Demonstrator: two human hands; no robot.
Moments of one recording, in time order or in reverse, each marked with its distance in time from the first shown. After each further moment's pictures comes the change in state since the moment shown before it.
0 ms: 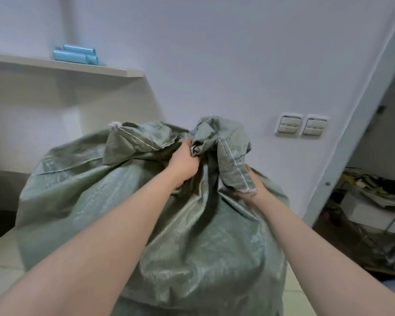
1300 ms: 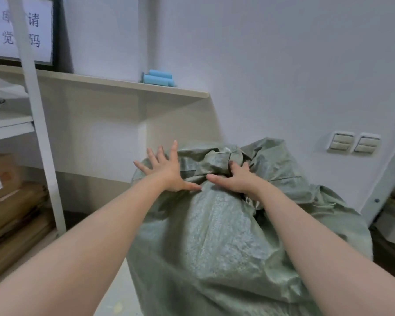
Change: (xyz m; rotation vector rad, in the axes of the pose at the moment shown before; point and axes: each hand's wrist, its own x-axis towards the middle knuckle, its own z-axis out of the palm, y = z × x) left_hand -0.053 -0.084 -0.233 0.828 -0.056 -0.205; right_hand -0.039 -0.188 0.138 -0.365 -0.261 0.097
